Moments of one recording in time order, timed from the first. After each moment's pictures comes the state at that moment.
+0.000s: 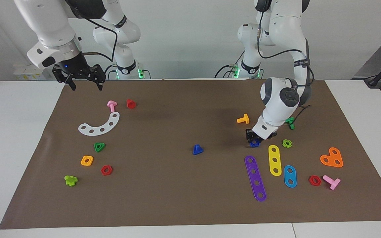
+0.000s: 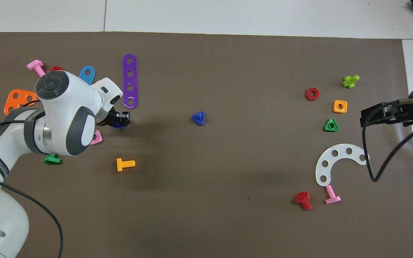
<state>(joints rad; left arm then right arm) -0.26 0.31 0.01 -1.94 -0.10 2.21 -0.12 0.14 0.01 -0.10 -1.53 -0.02 1.49 0.05</state>
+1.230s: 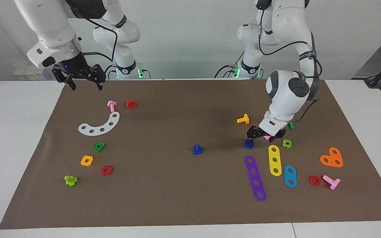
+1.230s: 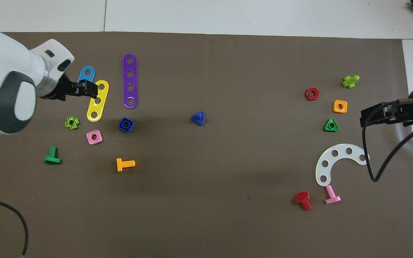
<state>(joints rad) -0.12 0.25 0.03 -1.65 -0.07 1.95 -0.07 0.14 0.01 -0.10 -1.53 -0.02 1.49 0.05</state>
